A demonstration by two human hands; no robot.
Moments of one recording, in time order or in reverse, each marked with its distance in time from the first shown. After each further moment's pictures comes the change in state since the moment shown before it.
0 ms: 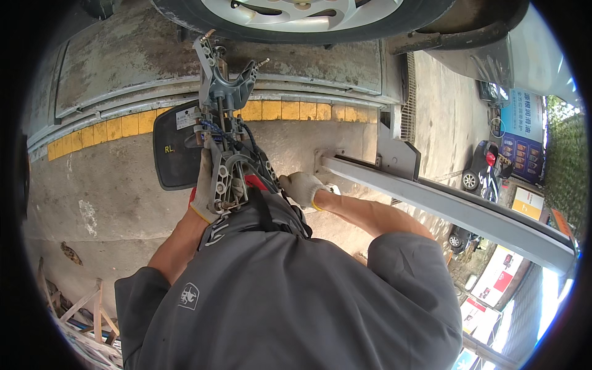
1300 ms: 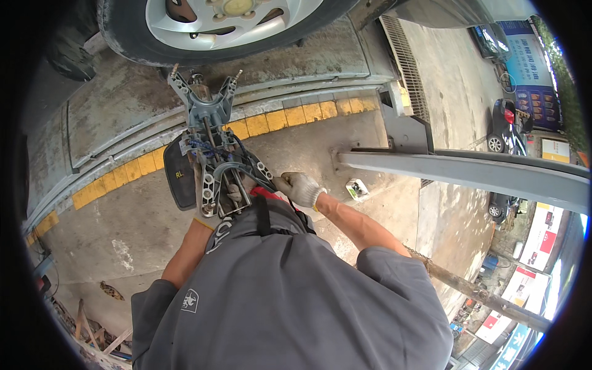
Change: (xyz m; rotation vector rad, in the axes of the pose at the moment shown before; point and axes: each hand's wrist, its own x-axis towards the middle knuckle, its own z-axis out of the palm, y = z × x) left_hand -0.006 0.002 0.013 0.088 -0.255 -0.201; right_hand -0.009 0.025 0.030 0.250 0.250 -0.227
